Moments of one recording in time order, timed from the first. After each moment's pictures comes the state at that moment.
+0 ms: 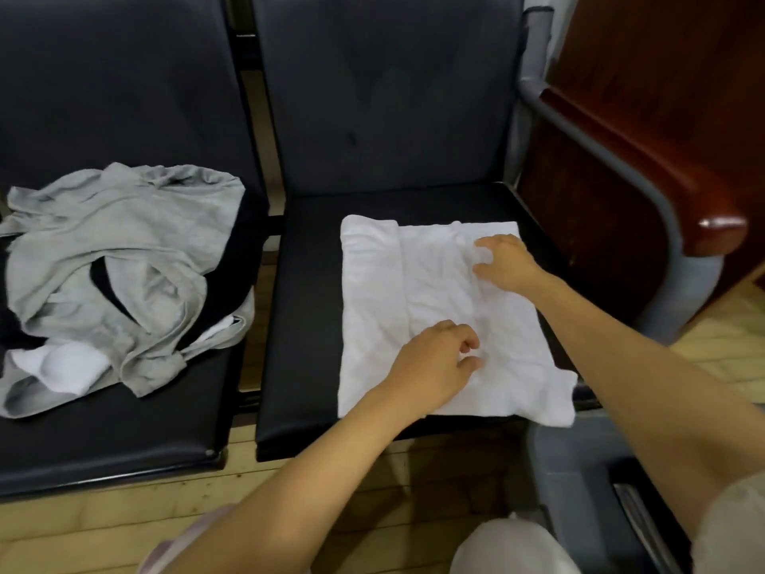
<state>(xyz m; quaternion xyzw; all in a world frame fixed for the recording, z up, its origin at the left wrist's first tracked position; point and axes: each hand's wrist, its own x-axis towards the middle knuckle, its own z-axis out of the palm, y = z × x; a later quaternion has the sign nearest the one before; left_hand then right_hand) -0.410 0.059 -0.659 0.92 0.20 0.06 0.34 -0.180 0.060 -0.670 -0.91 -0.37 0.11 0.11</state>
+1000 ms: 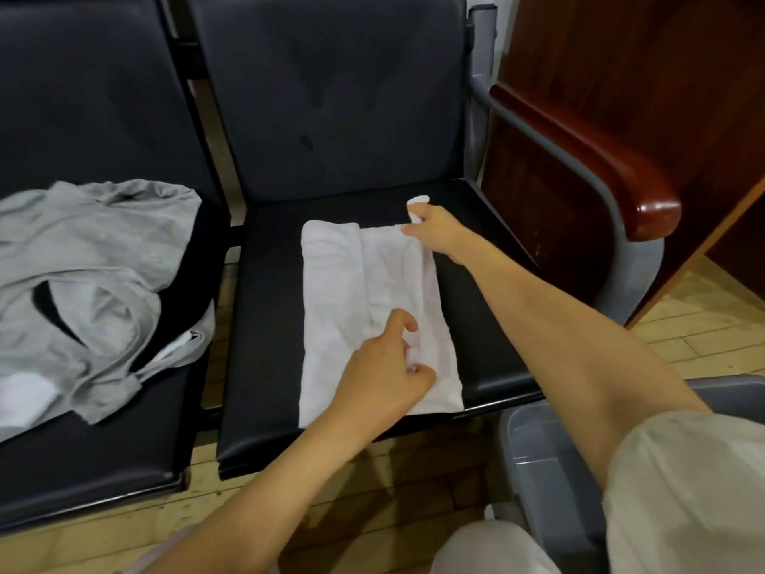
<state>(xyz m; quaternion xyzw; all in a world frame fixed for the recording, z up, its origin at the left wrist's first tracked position) -0.433 0.044 -0.636 0.87 0.26 0.09 0.40 -0.190 0.106 -0.636 -0.84 -0.36 0.24 0.34</state>
